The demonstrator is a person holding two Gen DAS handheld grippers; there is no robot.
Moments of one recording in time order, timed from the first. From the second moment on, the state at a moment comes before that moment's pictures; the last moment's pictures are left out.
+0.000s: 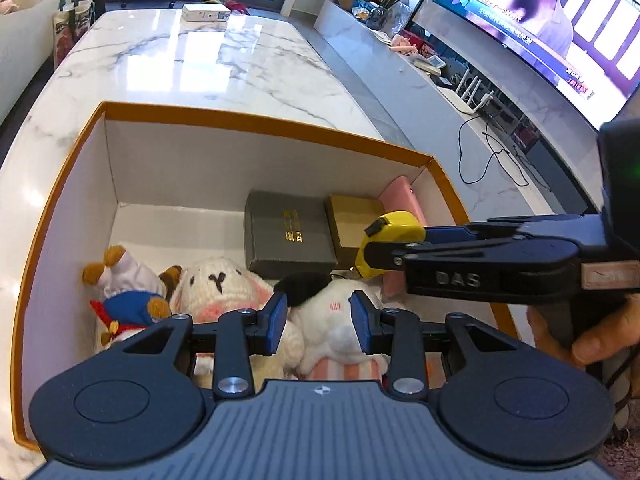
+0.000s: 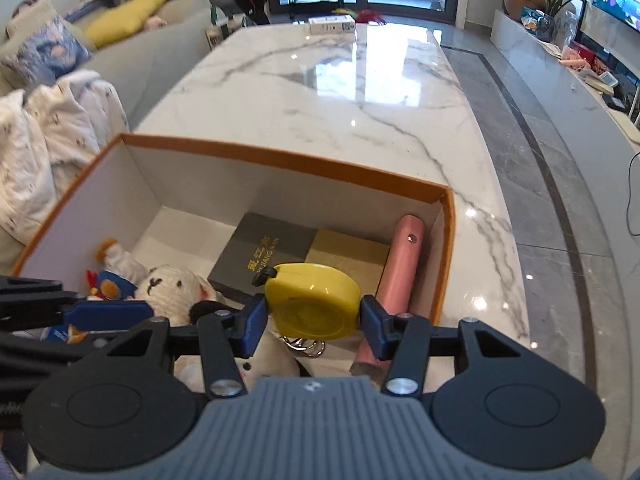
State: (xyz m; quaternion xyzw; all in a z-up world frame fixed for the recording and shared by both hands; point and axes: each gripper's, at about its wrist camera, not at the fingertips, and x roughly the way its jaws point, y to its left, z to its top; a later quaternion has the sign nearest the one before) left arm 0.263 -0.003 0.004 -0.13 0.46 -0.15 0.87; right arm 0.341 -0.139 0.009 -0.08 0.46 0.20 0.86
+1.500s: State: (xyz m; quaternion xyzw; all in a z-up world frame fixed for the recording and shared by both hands) left arm 0.117 0.041 0.037 -0.14 0.38 -0.03 0.91; right arm 0.171 -0.161 0.076 -0.03 0.27 0.28 0.92
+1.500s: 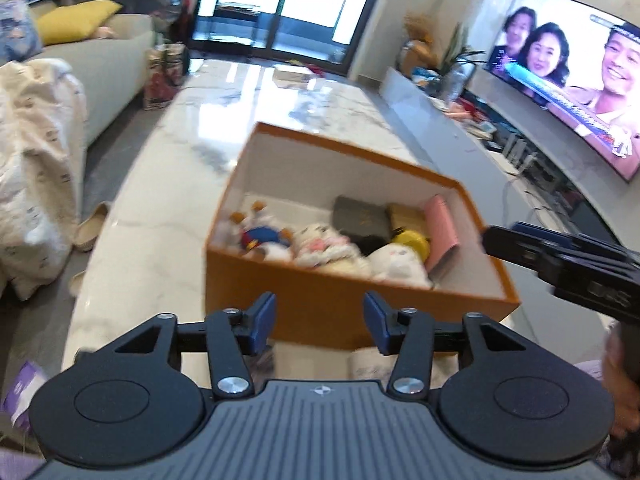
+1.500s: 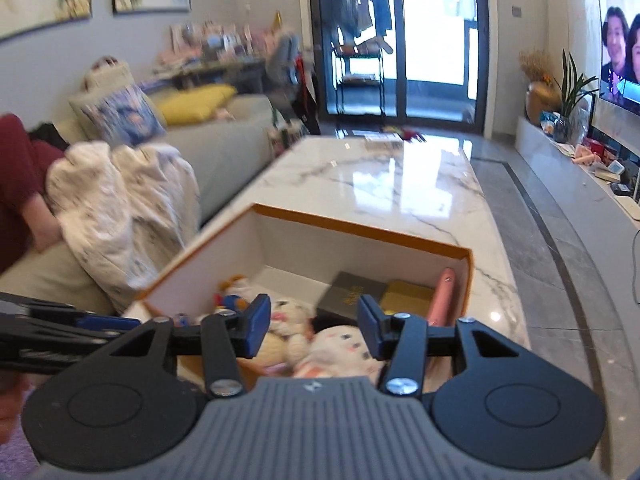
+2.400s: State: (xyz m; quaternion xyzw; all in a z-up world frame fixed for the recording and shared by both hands) left arm 0.070 0.040 -0.041 -0.10 0.38 0.09 0.91; right arm 0.117 -0.133 -0.057 -0.04 0.38 0.26 0.89
